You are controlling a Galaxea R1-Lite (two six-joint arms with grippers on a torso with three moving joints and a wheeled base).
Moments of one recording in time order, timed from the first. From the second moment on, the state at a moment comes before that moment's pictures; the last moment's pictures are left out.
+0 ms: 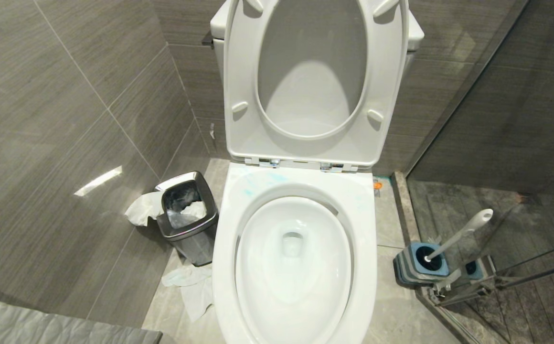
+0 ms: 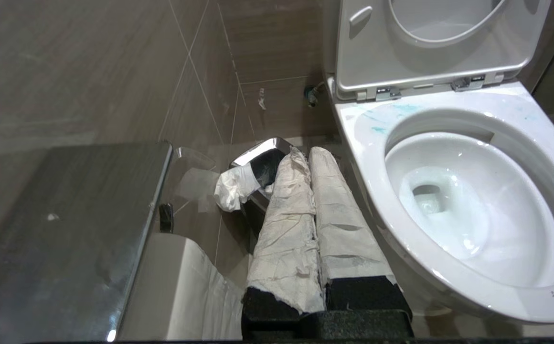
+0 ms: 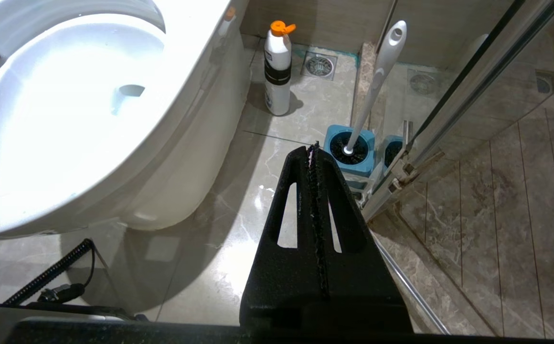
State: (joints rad) left arm -0.01 0.07 -0.49 0.16 -0.11 0.13; right arm 0.01 0.00 0.00 0.00 0.03 0.00
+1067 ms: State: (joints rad) left arm -0.01 0.00 -0.01 0.03 -0.05 0.10; right arm 0.01 0.00 0.00 0.00 0.03 0.00
